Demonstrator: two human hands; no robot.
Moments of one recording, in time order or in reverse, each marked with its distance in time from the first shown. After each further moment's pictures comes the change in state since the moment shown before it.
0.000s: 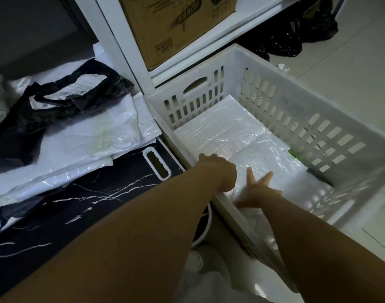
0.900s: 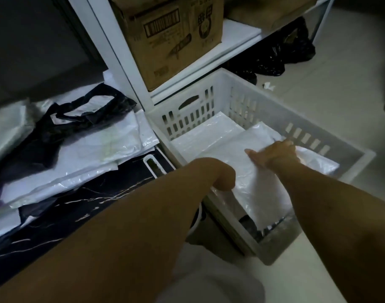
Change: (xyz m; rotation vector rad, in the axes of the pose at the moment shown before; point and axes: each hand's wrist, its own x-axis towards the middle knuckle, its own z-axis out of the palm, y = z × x) left_hand -0.032 0.030 -0.036 -0.127 -0.193 0.097; right_hand -0.061 0.043 -0.127 0.274 0.431 0.115
